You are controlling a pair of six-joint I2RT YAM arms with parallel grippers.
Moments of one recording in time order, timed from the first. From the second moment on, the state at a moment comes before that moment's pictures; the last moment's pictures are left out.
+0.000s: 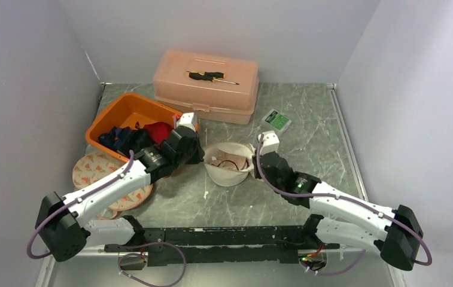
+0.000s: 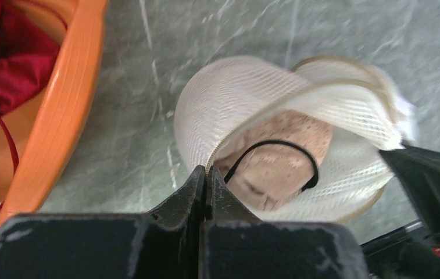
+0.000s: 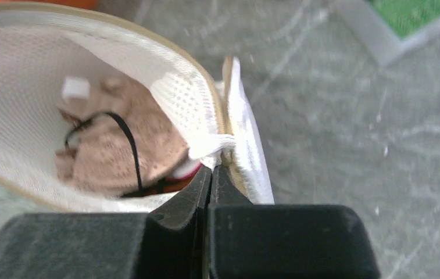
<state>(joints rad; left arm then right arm) -0.78 1.19 0.98 -0.41 -0.25 -0.68 0.92 0.97 0.65 -0.16 0.50 0.35</state>
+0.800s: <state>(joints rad) -0.78 1.22 0.81 -0.30 -0.09 -0.68 1.02 0.73 0.46 -0.21 0.54 0.47</state>
